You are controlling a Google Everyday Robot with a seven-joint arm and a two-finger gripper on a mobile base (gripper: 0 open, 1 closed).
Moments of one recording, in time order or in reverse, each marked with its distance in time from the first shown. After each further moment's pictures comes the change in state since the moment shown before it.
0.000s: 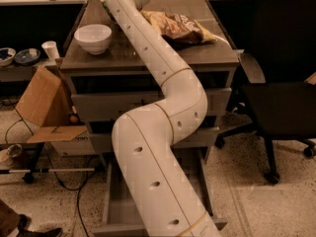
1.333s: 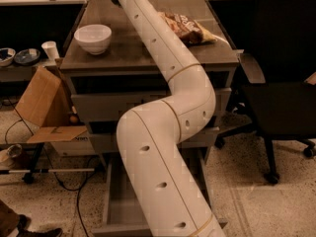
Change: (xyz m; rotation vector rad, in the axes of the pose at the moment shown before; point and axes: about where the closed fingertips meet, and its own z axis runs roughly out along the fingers) arm -0.054 -0.025 -0.037 -0.002 -0.137 -0.029
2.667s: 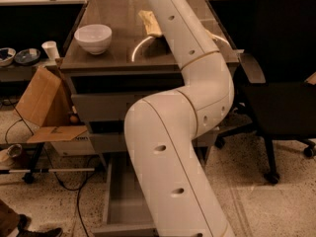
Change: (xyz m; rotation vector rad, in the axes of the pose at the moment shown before) arm -0.071 -0.026 -0.077 -0.072 -0.084 -0.004
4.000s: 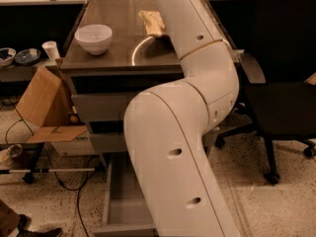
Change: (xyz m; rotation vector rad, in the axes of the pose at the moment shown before) arm -0.060 0.082 -0.055 -0.273 -0.048 0.070
